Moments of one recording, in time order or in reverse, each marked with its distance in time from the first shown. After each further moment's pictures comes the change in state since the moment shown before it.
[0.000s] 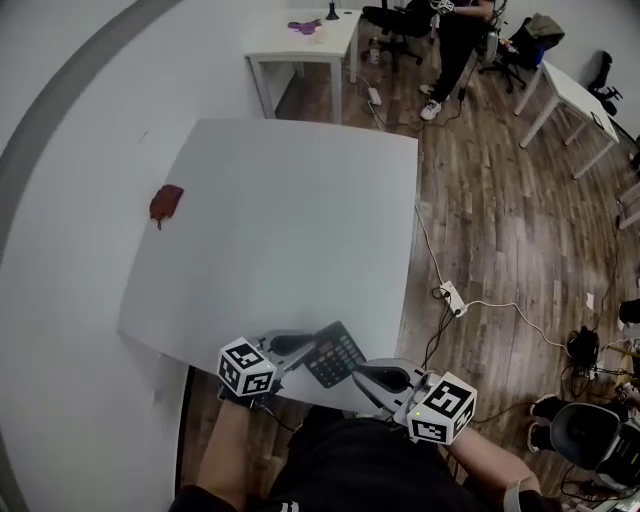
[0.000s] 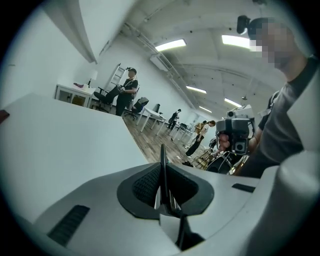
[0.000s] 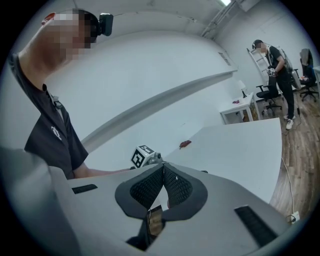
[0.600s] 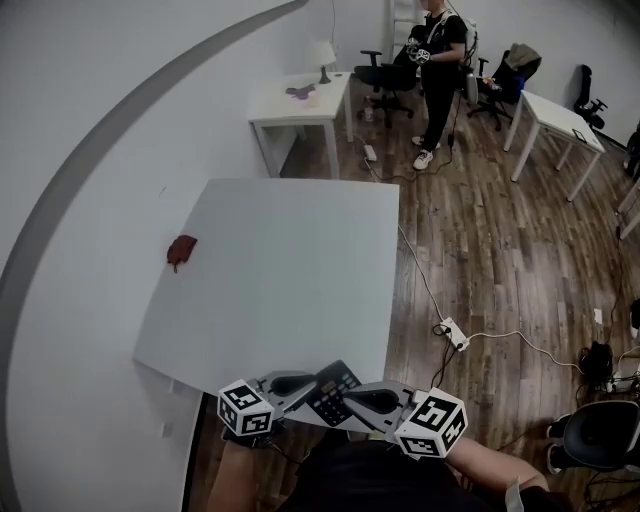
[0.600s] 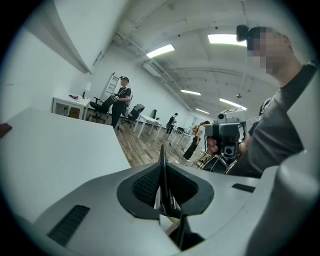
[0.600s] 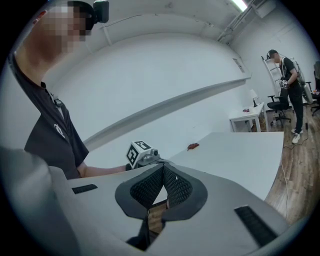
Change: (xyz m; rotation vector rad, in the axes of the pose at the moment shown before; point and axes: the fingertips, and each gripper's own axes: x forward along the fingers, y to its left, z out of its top) left arm -0.010 -0.109 0.014 0.073 -0.072 0.023; right arm -0.062 0.051 -0.005 -0.136 -0.002 0.083
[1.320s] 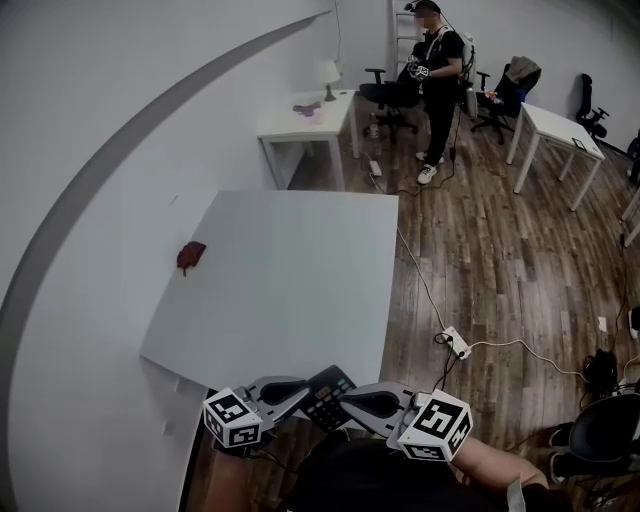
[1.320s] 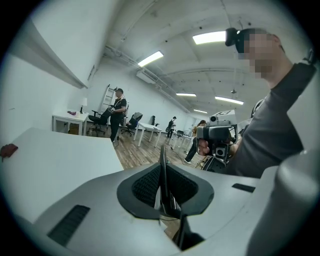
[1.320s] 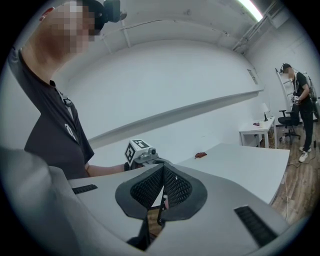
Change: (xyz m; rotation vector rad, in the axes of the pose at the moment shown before) left arm -0.029 -0.067 0.024 0.116 -0.067 0.049; right arm -0.041 0.047 0.016 -0.139 -0.059 0.073
